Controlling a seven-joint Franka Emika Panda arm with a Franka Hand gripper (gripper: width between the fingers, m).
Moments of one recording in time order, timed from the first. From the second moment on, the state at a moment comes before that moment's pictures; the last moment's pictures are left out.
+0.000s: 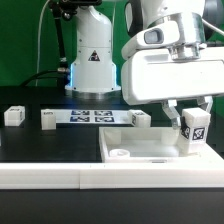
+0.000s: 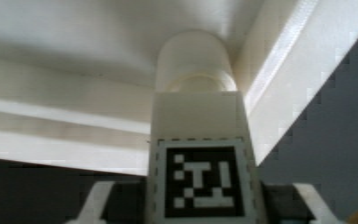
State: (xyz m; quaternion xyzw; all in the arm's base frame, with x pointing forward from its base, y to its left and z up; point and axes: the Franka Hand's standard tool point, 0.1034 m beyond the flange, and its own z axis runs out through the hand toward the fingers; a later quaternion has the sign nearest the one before) arm 0.609 0.117 0.072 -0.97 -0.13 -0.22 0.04
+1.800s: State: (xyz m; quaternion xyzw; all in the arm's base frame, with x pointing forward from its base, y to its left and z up) arm 0.616 0.104 0.081 -0.99 -0.12 -0.06 0.05
